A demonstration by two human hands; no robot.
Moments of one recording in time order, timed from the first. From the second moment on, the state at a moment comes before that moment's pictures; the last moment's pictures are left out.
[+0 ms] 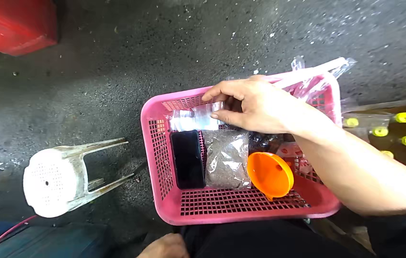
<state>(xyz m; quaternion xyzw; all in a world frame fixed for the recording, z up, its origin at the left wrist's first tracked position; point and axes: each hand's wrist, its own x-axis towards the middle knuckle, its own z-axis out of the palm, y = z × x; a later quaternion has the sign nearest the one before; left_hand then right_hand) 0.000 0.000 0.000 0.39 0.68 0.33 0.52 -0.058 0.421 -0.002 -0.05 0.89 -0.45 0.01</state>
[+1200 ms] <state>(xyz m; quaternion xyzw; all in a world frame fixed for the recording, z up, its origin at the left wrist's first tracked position) -0.157 0.219 -0.020 0.42 0.57 0.68 0.20 -0.049 0.445 0.017 -0.08 0.74 -0.67 -0.09</state>
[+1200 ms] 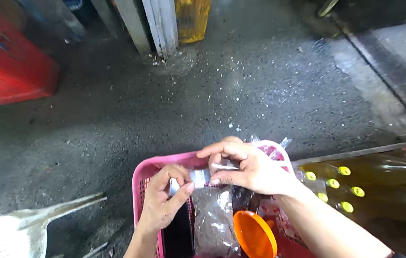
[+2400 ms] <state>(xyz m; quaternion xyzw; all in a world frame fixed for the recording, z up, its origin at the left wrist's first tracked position) -0.170 0.209 -0.018 0.20 0.64 0.74 0.06 -0.053 0.465 0.010 0.14 0.60 -0.69 -0.38</state>
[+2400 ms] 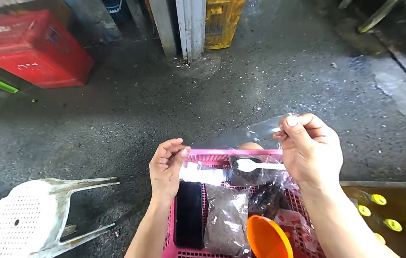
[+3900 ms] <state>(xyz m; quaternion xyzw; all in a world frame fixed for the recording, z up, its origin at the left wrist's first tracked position) -0.142 0.218 -0.019 0.29 0.61 0.73 0.13 -0.044 0.385 0.003 0.00 0.78 -0.59 -0.21</state>
